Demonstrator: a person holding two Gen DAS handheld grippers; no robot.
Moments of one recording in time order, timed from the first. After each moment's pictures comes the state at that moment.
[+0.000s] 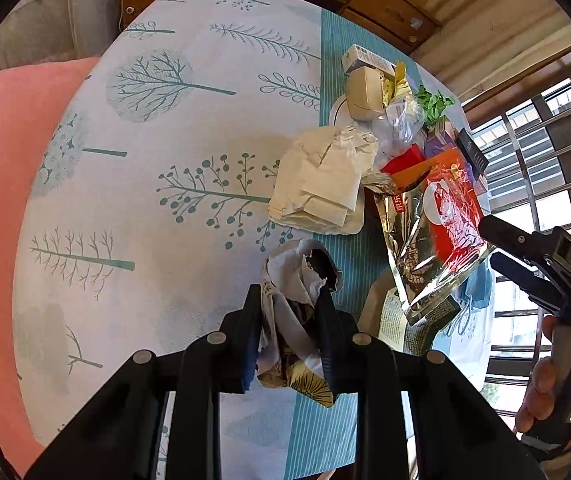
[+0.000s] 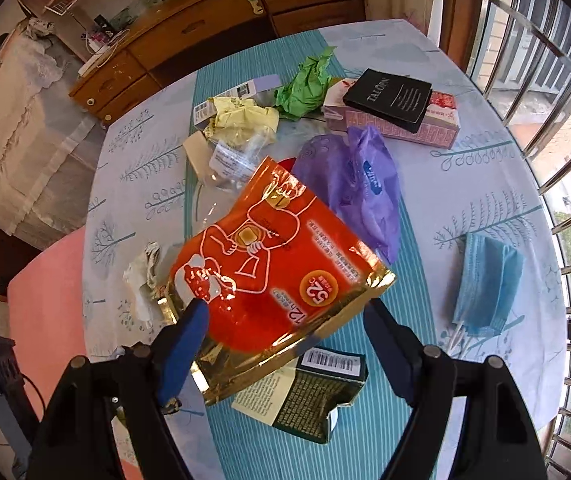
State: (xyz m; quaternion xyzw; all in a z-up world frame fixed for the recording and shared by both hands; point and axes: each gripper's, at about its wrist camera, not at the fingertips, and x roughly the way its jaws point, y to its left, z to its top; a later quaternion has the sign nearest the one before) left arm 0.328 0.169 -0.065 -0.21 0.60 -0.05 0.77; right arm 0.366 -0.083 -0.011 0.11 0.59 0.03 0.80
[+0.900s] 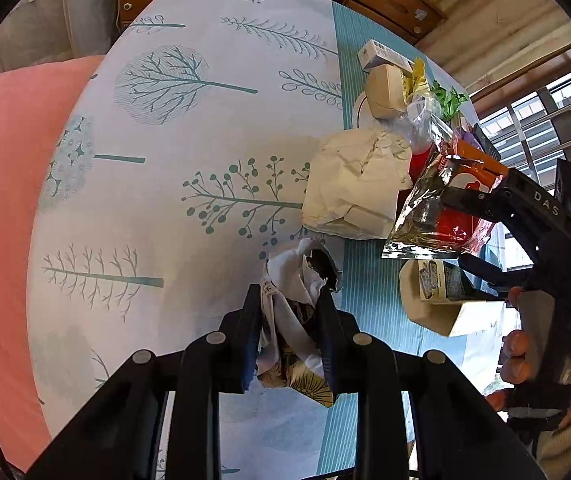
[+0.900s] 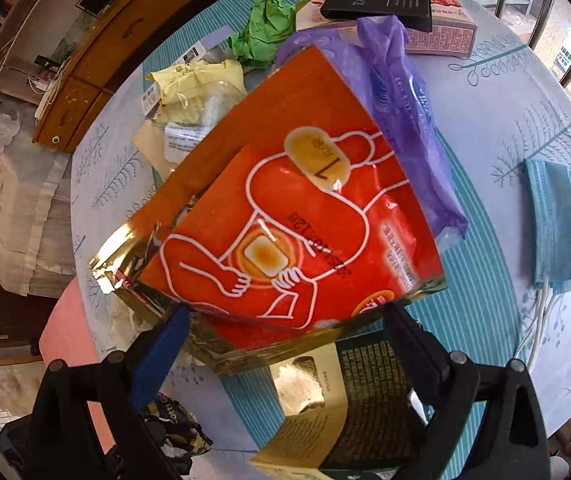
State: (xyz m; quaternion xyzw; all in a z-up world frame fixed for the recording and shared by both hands) left arm 0.332 0.189 -0.074 -0.20 0.61 -0.05 0.76; right arm 0.392 -0.077 -0.070 0.24 0.63 0.00 0.74
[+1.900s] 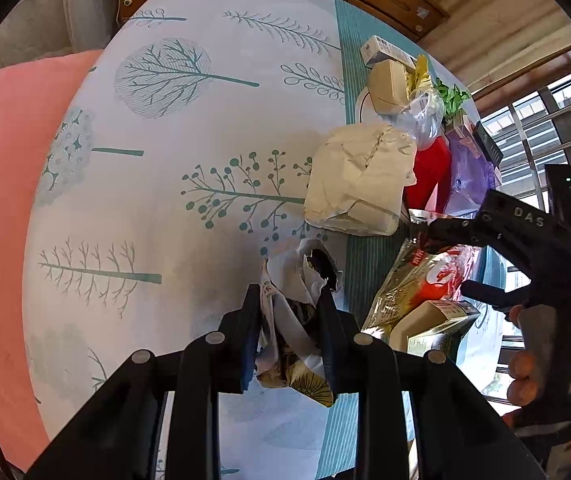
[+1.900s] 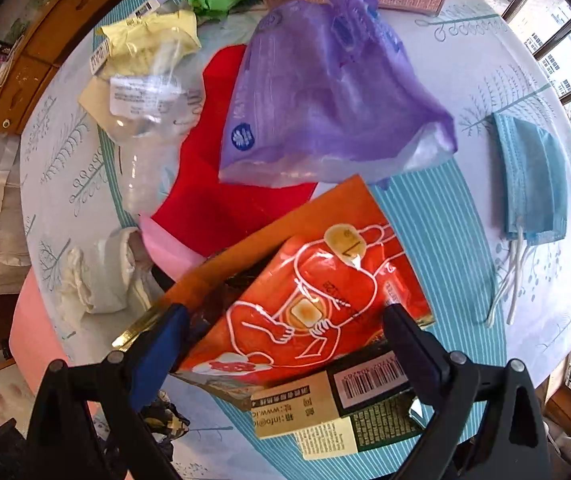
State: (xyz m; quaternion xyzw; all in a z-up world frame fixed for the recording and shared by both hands) left arm 0.336 0.186 -0.080 -0.20 0.62 -0.05 0.76; right arm 0.387 -0.059 -0.092 0.19 0.71 -0.08 0.68
